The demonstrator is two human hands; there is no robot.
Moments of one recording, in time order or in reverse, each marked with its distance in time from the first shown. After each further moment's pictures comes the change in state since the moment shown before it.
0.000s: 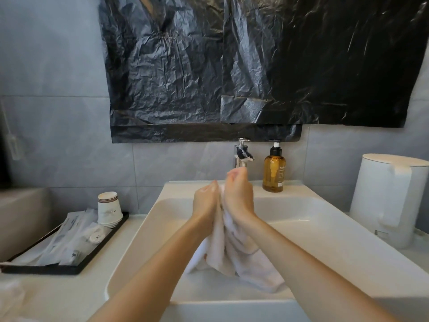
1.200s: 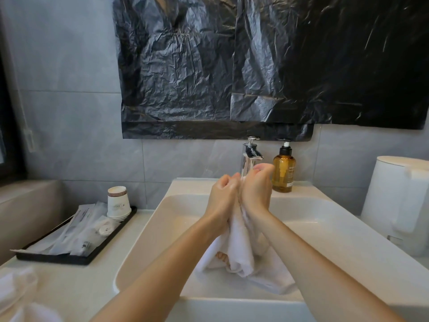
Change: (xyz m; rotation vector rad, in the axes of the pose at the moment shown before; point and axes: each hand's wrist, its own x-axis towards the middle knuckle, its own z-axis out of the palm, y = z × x) left_hand -0.010 0.006 0.010 -0.174 -0.174 0.033; right_hand -0.003 -0.012 -0.016 0.082 0.169 0.028
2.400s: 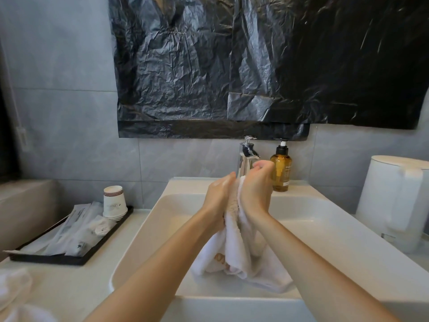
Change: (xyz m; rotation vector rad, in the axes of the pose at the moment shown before) left_hand -0.006 0.010 0.000 -0.083 0.000 -0.092; right_hand 0.001 -0.004 -0.009 0.294 -0.010 0.131
